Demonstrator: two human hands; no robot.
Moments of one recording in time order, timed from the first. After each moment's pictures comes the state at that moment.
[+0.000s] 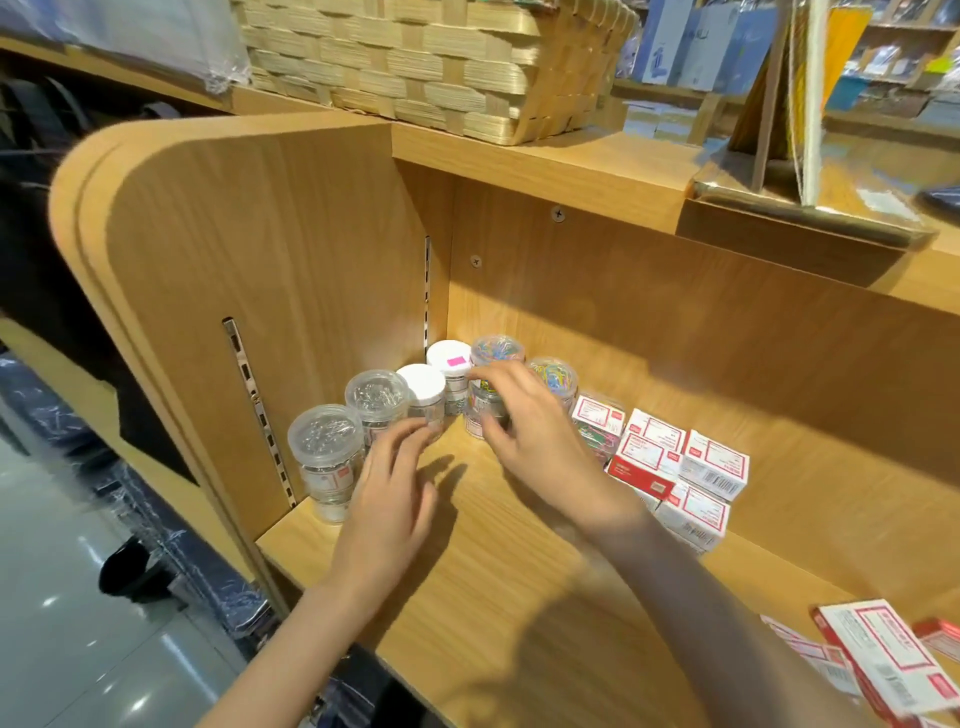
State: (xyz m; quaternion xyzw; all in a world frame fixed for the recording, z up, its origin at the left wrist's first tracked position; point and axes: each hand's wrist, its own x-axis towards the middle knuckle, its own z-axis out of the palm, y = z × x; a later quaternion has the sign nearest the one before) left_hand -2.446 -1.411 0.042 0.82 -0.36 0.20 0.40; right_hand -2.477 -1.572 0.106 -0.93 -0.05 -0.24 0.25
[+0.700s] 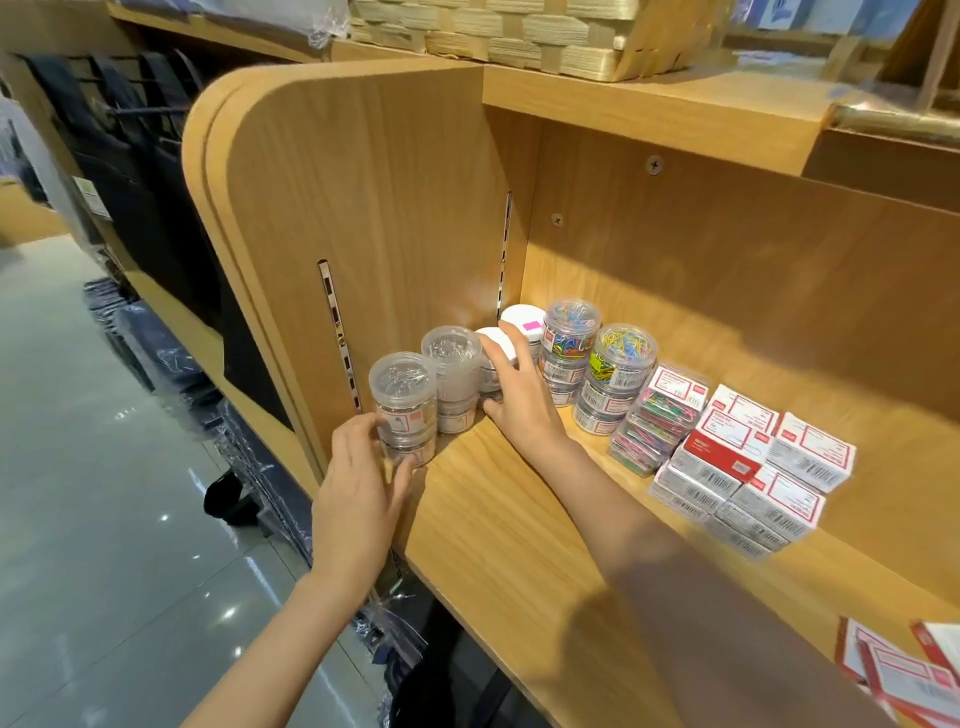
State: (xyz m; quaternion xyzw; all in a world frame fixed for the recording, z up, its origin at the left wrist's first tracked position) left_hand -2.459 -1.343 0.020 0.90 -0.15 0.21 0.36; right_hand -2.400 -1.542 0.027 -0.95 -0.01 -0.17 0.27
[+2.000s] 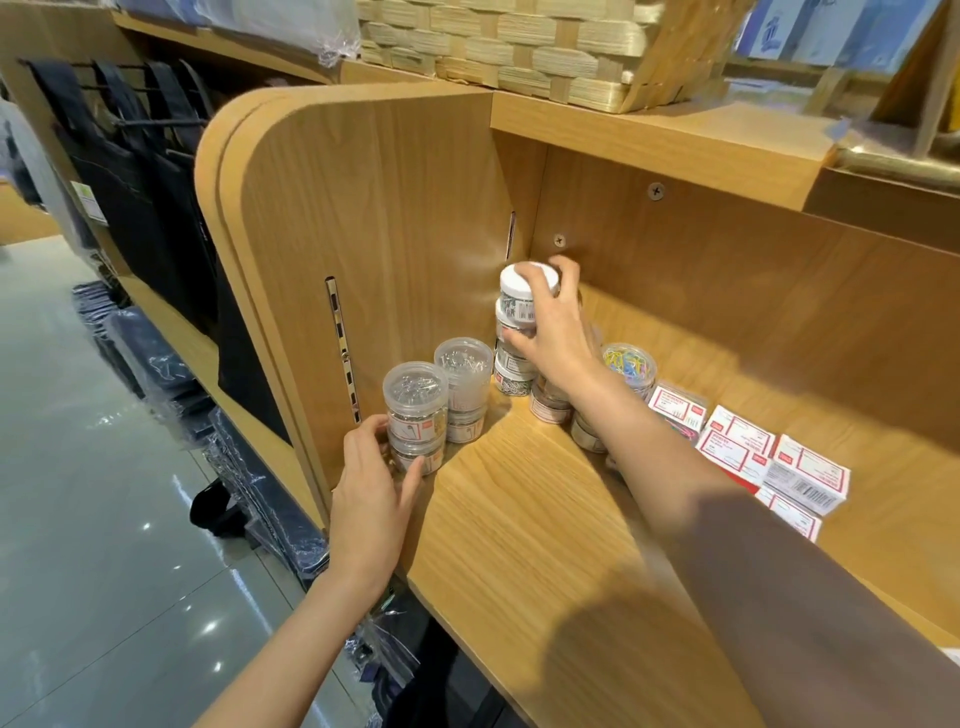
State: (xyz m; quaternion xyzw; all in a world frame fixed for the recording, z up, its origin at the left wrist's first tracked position) left_hand -2.452 -1.358 0.022 0.87 -0.11 0.16 0.45; right_hand -2.380 -1.570 0.115 -0.95 0.02 -0.25 0.18
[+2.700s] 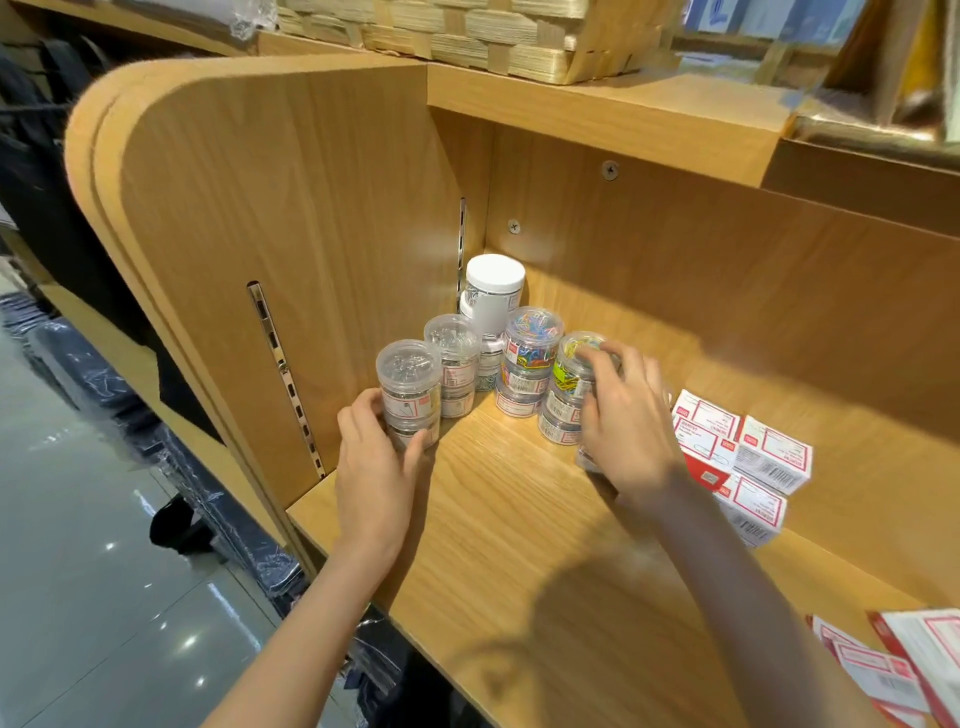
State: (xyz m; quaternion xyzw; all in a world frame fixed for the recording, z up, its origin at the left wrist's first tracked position) left_hand -2.425 -1.401 0.024 0.87 -0.13 0.18 0.45; right_hand -2.489 -1.601 0.092 -0.95 0.15 -0.24 0.10
